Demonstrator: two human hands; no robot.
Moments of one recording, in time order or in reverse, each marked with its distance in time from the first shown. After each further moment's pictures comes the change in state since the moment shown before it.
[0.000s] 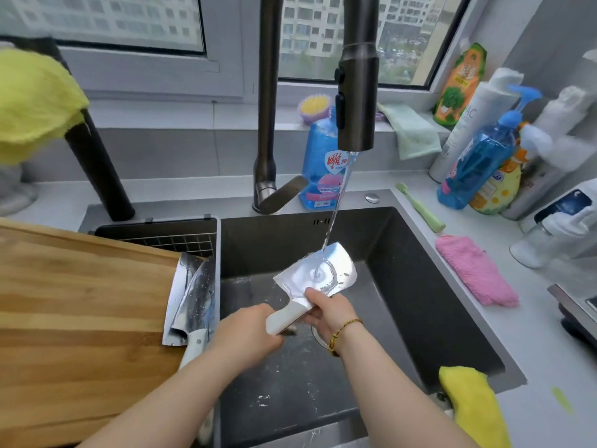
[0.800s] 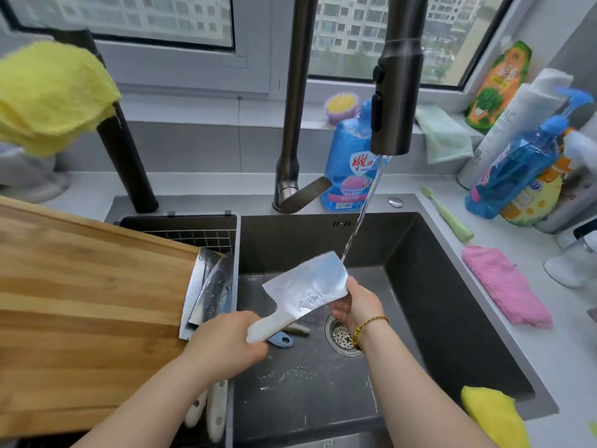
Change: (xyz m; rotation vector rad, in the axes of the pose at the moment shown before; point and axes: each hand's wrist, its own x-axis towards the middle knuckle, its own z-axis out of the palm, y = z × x) left_hand -0.019 -0.038 -0.019 -0.097 -0.016 -0.001; right_hand 0.020 -0.014 -0.004 -0.086 0.241 -0.011
